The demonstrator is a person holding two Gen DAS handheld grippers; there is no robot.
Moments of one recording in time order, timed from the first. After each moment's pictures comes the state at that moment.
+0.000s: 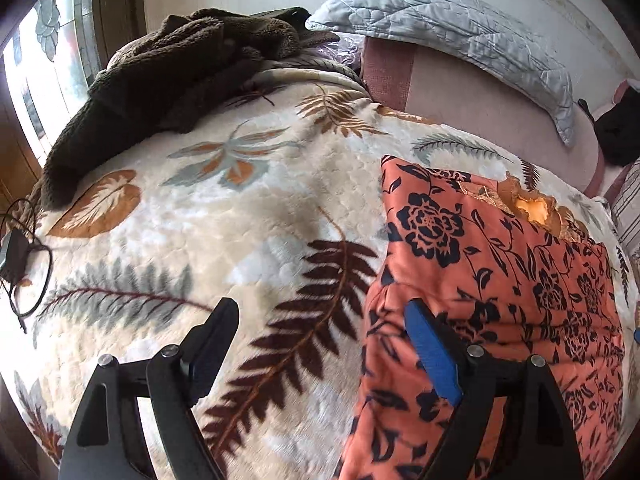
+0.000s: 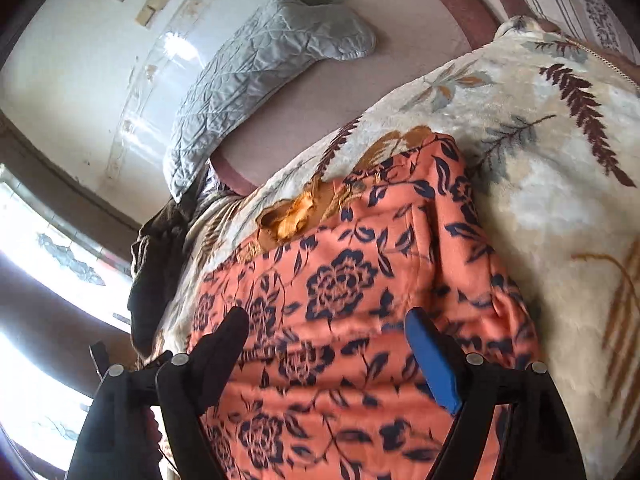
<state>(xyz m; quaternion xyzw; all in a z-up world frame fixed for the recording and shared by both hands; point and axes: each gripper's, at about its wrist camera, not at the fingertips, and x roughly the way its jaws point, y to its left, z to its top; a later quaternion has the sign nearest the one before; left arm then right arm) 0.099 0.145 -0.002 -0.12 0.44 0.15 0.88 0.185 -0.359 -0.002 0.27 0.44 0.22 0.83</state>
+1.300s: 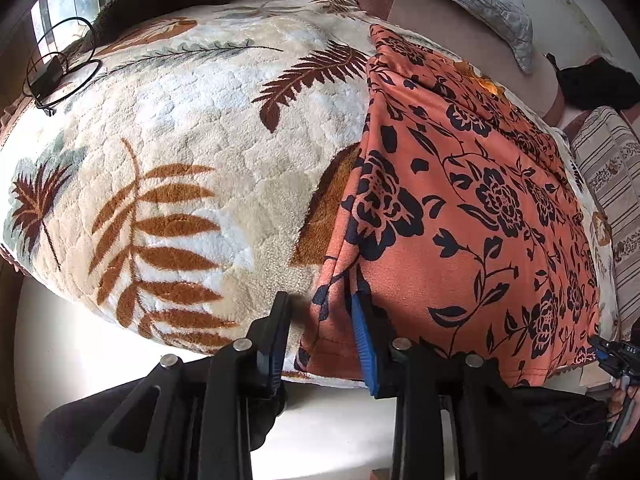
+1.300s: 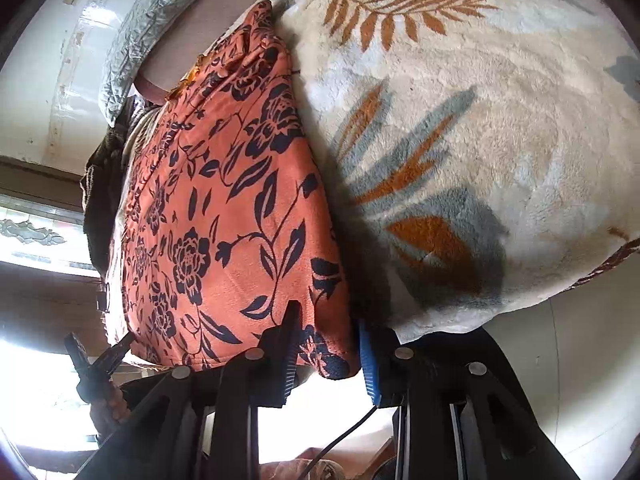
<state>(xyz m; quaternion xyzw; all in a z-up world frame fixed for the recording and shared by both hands) -0.098 0.106 -0.050 -0.19 0.53 0.08 0.82 -0.028 -0.479 -0.080 0.27 0.60 0.14 0.74</state>
